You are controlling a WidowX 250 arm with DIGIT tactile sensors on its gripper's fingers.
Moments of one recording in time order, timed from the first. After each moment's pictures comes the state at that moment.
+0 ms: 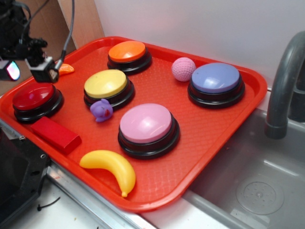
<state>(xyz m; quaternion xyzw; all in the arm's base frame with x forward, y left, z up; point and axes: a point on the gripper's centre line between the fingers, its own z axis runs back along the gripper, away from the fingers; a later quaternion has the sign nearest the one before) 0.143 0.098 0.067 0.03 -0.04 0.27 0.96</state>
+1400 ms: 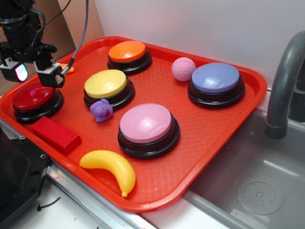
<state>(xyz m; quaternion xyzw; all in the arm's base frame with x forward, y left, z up) 0.152 0.098 0.069 0.03 0.02 0.23 0.97</state>
